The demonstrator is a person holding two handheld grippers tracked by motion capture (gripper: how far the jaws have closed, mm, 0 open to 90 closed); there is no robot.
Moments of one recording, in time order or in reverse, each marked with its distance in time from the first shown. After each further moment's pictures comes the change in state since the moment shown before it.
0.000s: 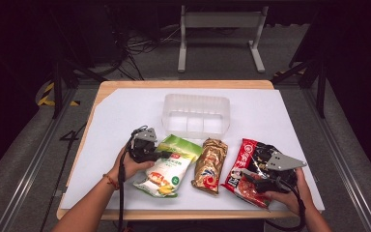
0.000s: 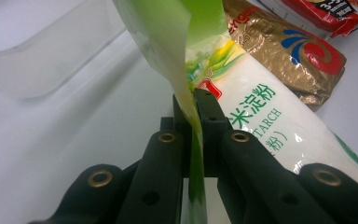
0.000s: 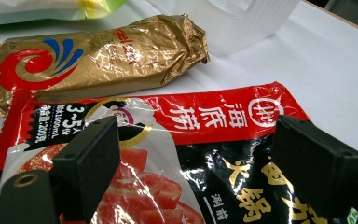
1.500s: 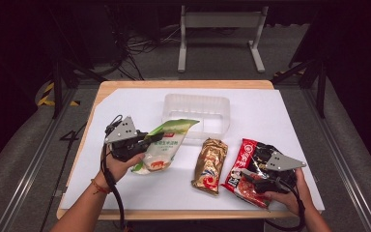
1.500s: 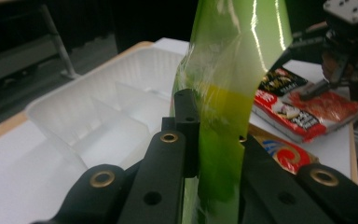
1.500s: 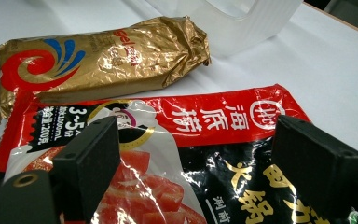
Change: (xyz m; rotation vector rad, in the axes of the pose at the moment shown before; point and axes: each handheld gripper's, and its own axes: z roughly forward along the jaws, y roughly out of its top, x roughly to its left) left arm -0.052 0.040 -0.080 -0.362 0.230 0.117; right arm 0.001 0.001 0.000 -0.006 0.001 -0.001
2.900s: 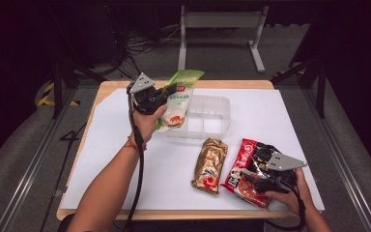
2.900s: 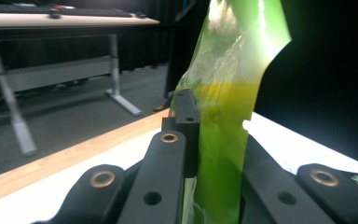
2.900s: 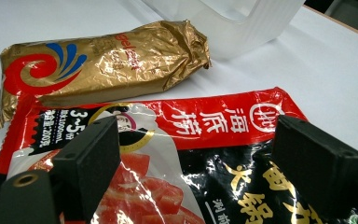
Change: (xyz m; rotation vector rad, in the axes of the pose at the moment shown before) left arm 0.076 0.043 0.093 -0.144 0.213 -0.223; right arm -0.001 0.000 0.000 -0.013 0.005 0.001
